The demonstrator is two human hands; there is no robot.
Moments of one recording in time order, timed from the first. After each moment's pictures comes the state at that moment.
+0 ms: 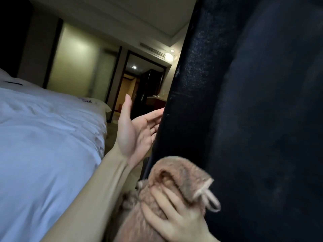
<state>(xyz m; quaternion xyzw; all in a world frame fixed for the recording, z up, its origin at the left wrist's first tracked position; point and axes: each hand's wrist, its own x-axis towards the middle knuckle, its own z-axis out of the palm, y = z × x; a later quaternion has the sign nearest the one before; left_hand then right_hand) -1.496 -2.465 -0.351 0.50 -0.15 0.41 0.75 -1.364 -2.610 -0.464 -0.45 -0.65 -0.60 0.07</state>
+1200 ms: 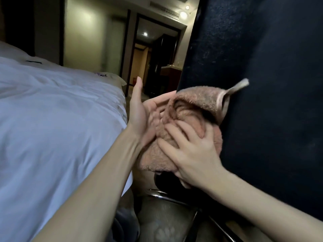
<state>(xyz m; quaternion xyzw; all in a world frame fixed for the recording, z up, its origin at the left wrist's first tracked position) -1.519 -2.455 -0.403 0.52 -0.05 0.38 0.76 -1.399 -2.584 -0.440 -0.48 -0.66 -0.58 0.08</state>
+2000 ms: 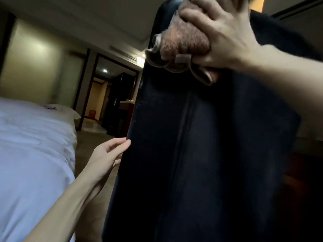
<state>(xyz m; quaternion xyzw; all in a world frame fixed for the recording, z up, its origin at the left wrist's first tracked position) -1.499 -2.451 -0.397 0.58 0.01 0.47 0.66 -1.367 -2.672 -0.071 -0.46 -0.48 -0.75 0.01</state>
